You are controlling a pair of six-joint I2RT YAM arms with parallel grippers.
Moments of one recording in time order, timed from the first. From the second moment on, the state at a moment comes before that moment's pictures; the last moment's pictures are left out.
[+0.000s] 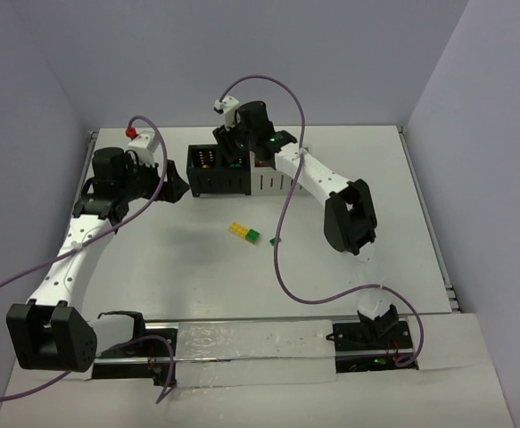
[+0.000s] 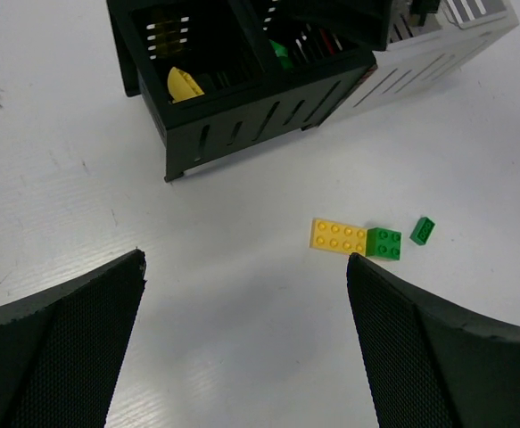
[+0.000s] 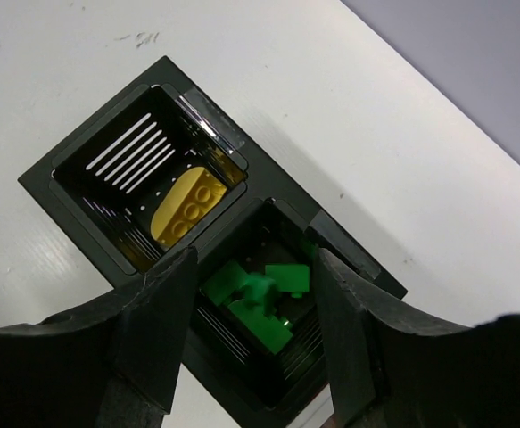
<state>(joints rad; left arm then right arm) -0.10 1.19 1.02 -0.33 0.42 -0.05 0.60 2.24 2.08 -0.33 -0.16 -0.13</state>
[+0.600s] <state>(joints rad) -0.30 1.39 1.16 -0.53 0.76 0.62 0.36 1.66 1.72 -0.34 -0.32 0.05</state>
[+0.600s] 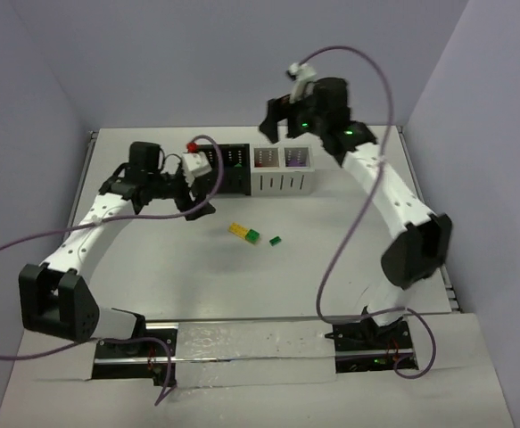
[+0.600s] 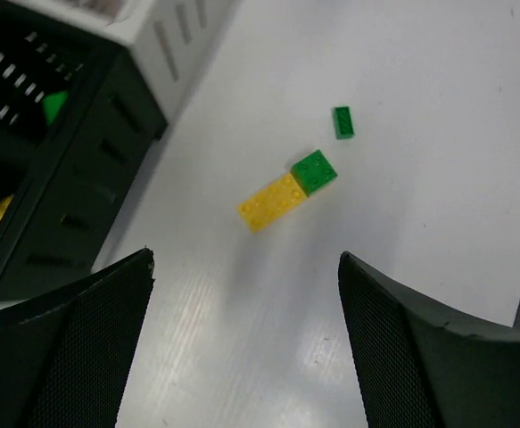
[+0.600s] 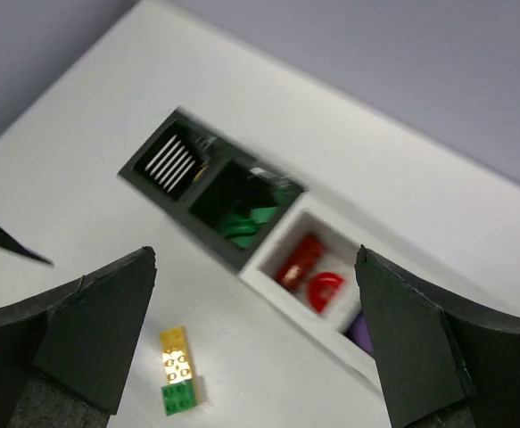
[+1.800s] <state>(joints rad) -0.73 2.05 1.53 -0.82 0.42 1.23 0.07 1.05 1.02 -0.53 -0.31 -0.07</state>
